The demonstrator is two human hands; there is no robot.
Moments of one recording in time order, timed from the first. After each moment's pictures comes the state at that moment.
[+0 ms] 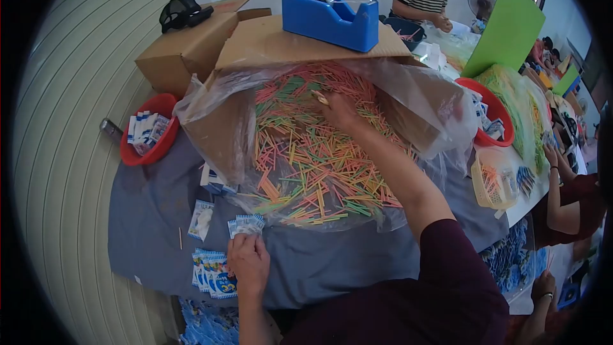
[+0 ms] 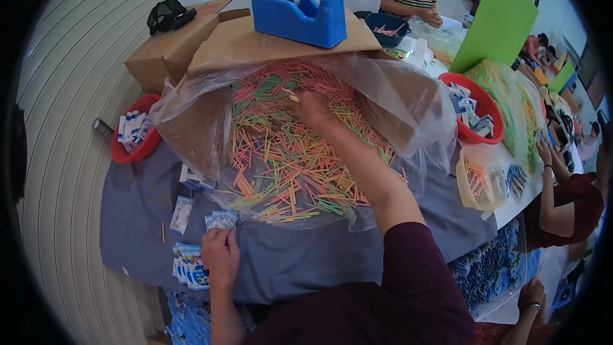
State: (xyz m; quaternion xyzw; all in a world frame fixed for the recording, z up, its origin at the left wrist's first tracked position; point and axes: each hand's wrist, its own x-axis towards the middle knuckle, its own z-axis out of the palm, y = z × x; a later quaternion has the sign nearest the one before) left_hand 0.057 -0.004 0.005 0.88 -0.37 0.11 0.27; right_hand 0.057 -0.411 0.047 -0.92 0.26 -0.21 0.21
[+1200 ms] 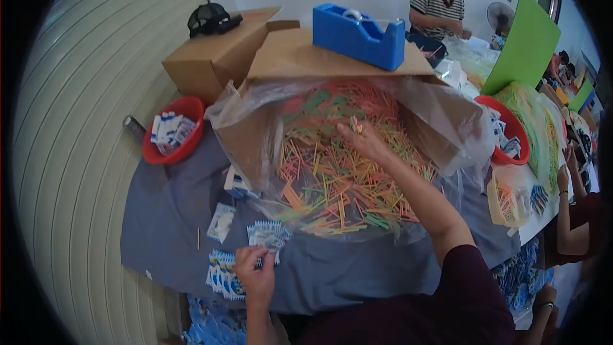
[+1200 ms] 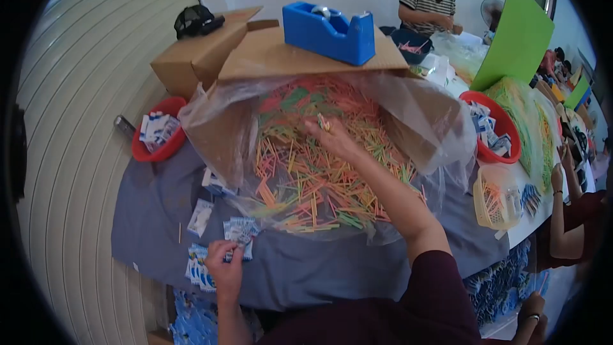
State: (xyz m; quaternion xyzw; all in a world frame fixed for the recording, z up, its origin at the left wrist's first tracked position) left_hand 0.060 0.014 0.018 0.78 -0.33 0.12 0.52; right_hand 0.038 -0.375 0.052 -0.82 0.06 -0.32 0.47
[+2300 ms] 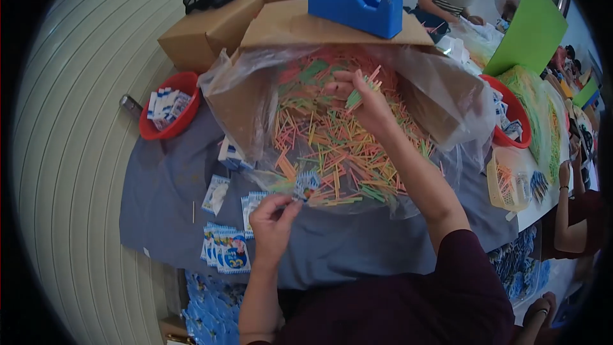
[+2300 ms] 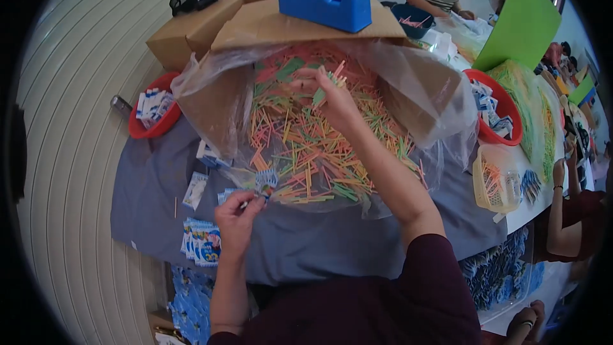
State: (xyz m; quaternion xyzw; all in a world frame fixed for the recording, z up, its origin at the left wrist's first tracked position) left_hand 0.040 -0.044 0.036 0.64 -0.29 -0.15 0.70; right_hand 0.014 -0.351 0.084 -0.52 0.06 -0.25 0.81
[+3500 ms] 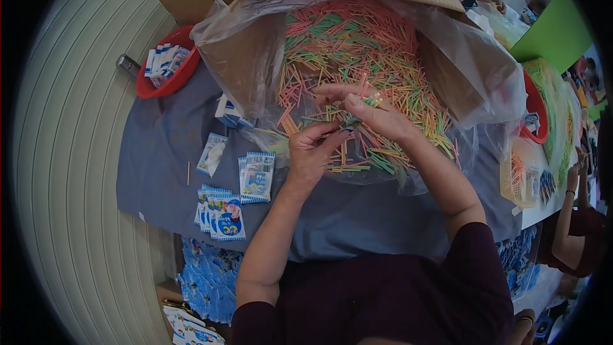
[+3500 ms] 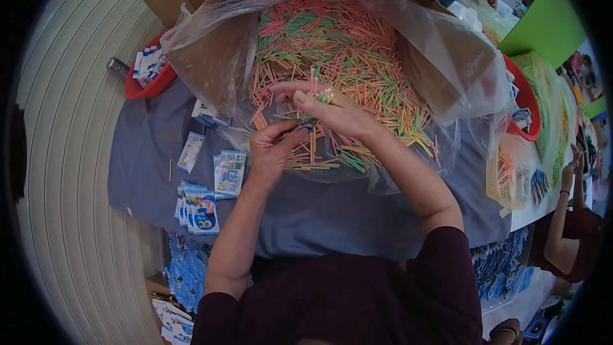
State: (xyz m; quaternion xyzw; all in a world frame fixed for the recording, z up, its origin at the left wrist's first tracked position) left_hand 0.045 -0.133 0.022 0.53 -0.29 -0.29 0.74; right_hand -0.026 -0.300 0.076 -0.78 -0.07 -0.11 0.61
